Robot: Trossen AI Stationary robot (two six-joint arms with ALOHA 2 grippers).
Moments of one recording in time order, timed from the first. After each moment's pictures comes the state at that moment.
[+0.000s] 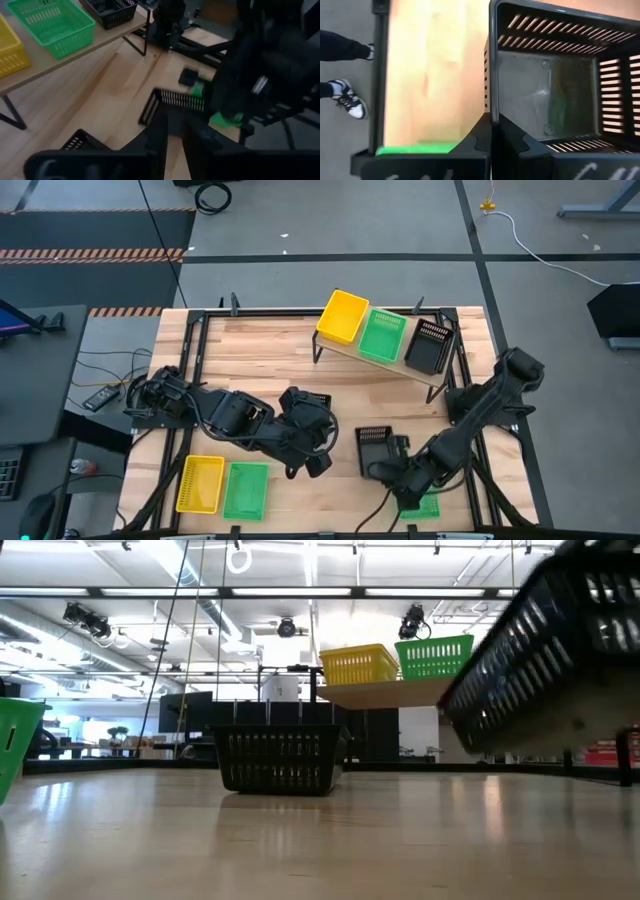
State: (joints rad) left arm -0.46 1.92 2.27 -1.12 -0.58 -0.73; right arm 0.76 1.64 1.21 -0.80 0.21 0.72
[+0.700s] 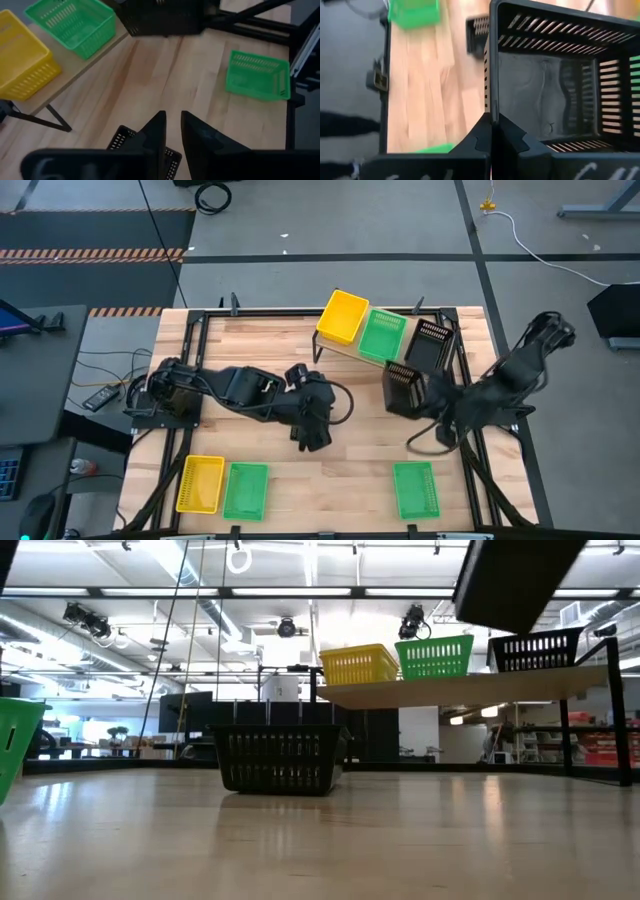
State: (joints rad) left arm -0.32 1.92 2.27 -1.22 -0.46 -0.49; right arm 0.68 1.03 1.21 -1.13 0.45 0.79
